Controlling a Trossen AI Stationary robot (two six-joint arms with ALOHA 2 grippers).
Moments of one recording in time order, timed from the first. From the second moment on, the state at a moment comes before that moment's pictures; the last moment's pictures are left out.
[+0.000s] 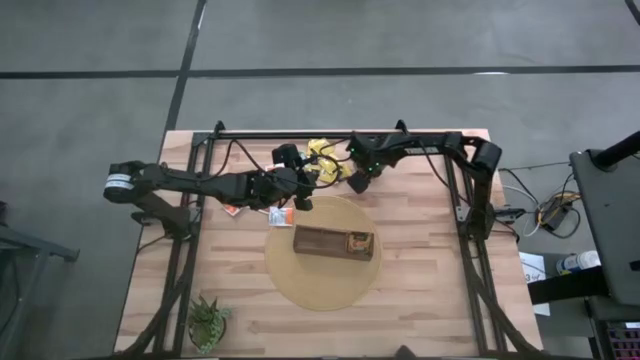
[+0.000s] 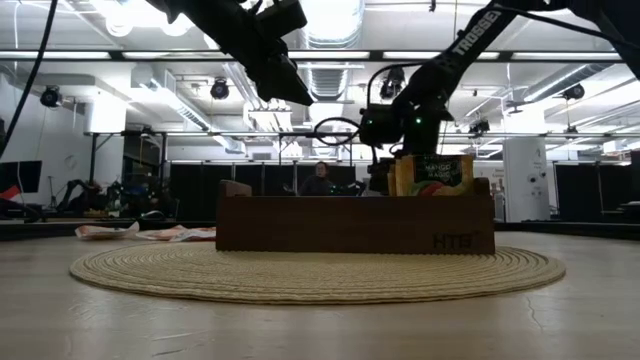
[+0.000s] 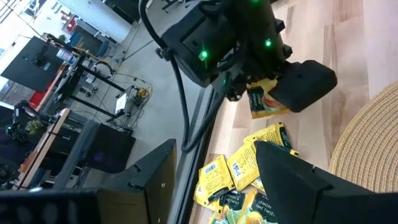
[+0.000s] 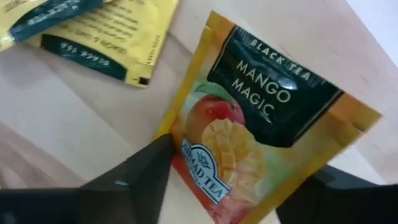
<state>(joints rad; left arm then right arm) 0.05 1.44 1.03 -0.02 -0.66 0.49 -0.53 1.99 1.21 -0.63 0.09 0.25</state>
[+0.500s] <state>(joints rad) 0.05 1.44 1.03 -0.01 -0.66 0.49 -0.40 1.78 1.15 -0.56 0.16 0.11</state>
